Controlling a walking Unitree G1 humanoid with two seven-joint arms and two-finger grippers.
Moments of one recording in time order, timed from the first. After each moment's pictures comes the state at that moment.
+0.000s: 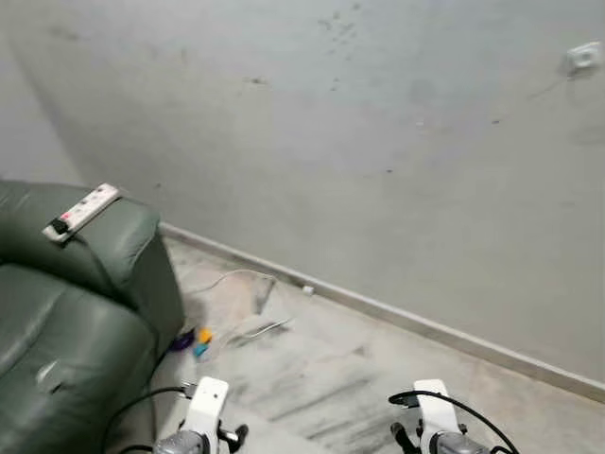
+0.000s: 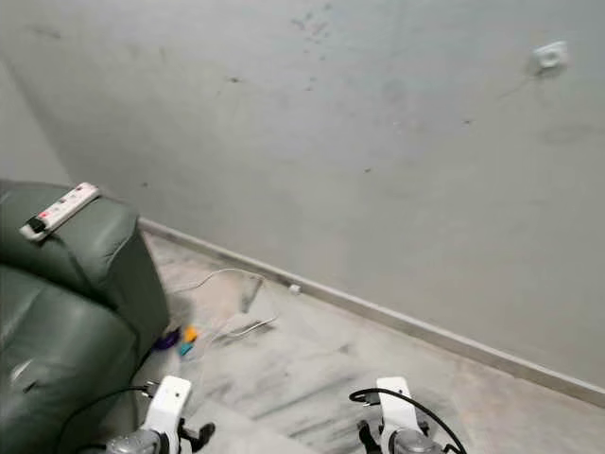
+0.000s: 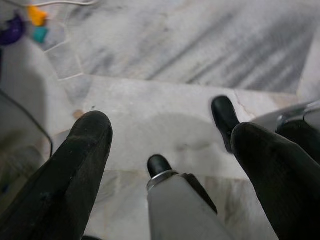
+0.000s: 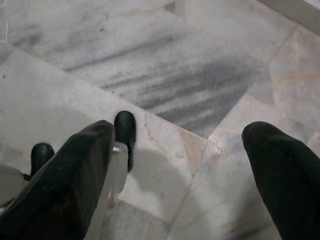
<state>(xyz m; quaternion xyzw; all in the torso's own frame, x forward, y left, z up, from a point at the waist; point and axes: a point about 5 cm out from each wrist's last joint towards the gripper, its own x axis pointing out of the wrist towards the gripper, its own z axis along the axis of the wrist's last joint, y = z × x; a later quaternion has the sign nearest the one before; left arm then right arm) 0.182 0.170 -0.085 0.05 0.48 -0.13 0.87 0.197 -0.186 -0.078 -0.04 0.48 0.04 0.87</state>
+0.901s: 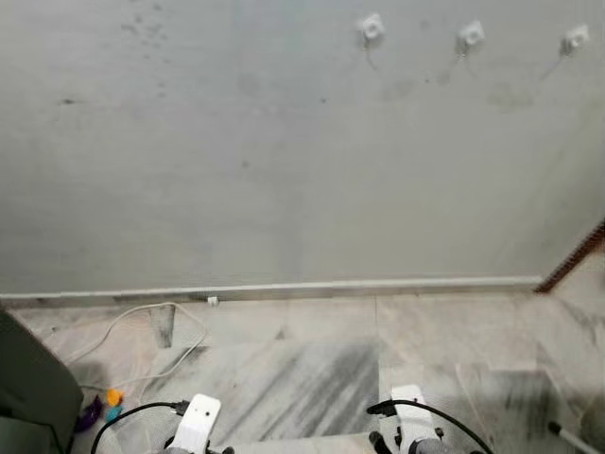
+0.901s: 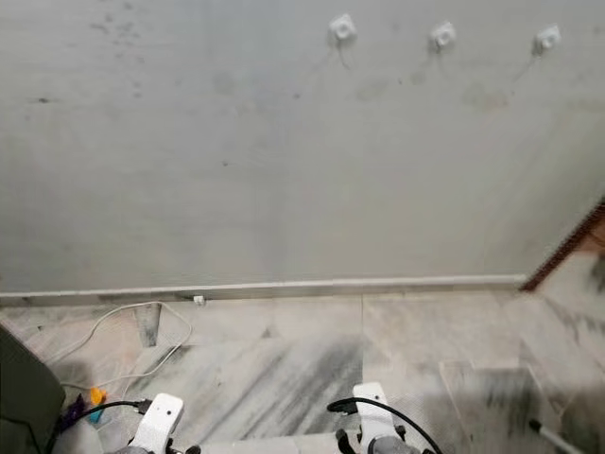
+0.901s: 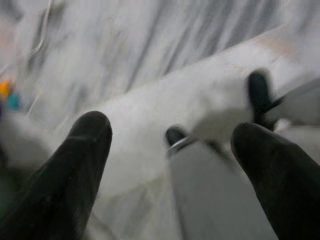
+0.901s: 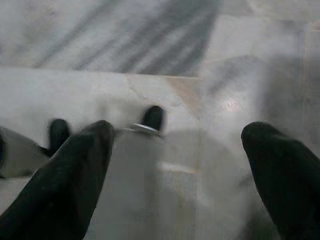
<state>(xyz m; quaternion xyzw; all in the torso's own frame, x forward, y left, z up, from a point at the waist) 0.178 0.168 -0.089 0.08 0.50 -0.13 0.85 0.183 -0.175 -0.087 -0.06 0.50 0.07 0.86</state>
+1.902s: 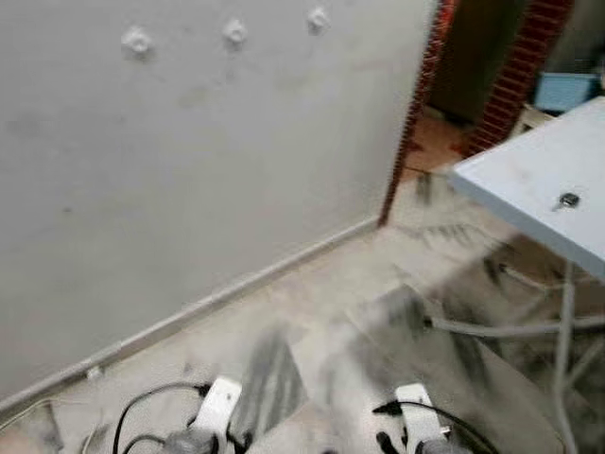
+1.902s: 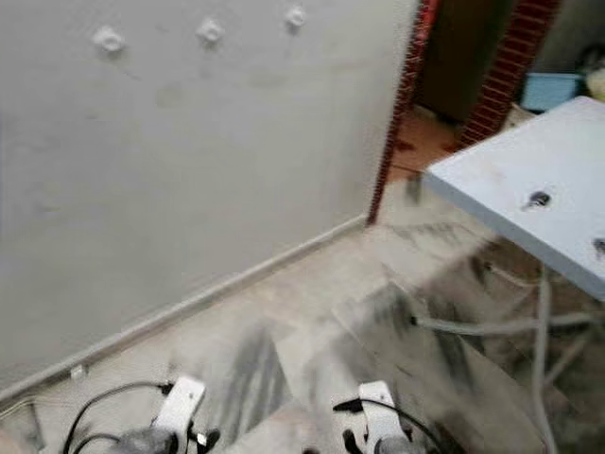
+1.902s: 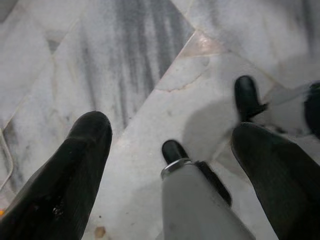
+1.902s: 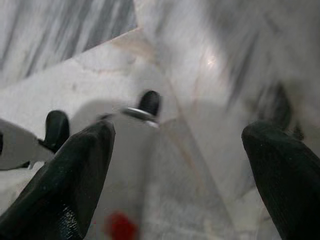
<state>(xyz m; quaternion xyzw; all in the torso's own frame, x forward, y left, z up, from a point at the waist) 0.189 0.158 -0.085 0.09 0.50 -0.14 0.85 0.179 -0.170 -0.089 -0.06 0.51 0.08 0.86</state>
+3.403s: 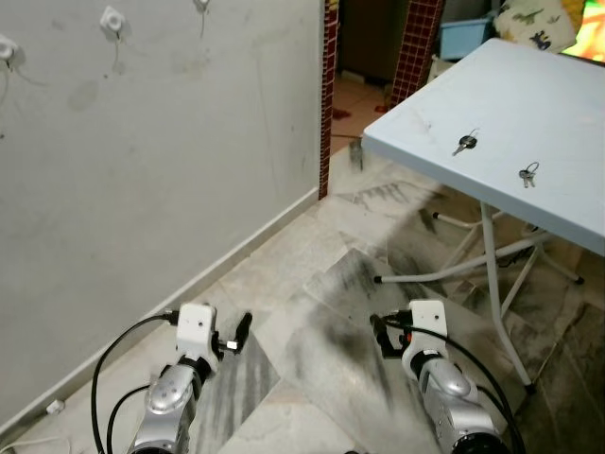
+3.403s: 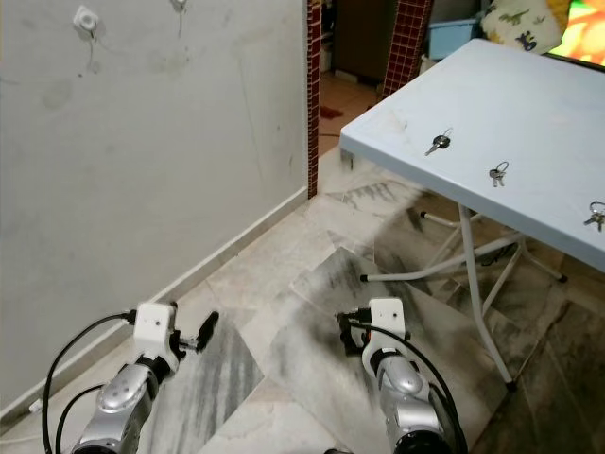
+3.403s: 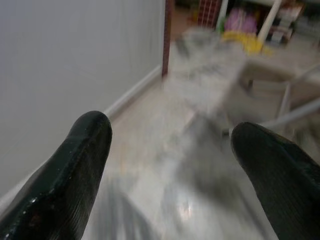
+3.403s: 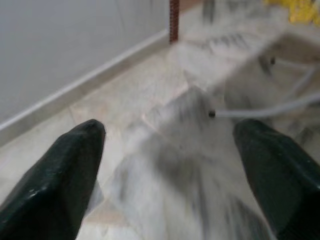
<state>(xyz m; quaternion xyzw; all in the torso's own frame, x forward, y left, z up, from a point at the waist) 0.266 0.162 0.019 -0.01 0.08 -0.11 0.99 0.277 -0.166 0.007 0.00 0.17 0.06 0.98</state>
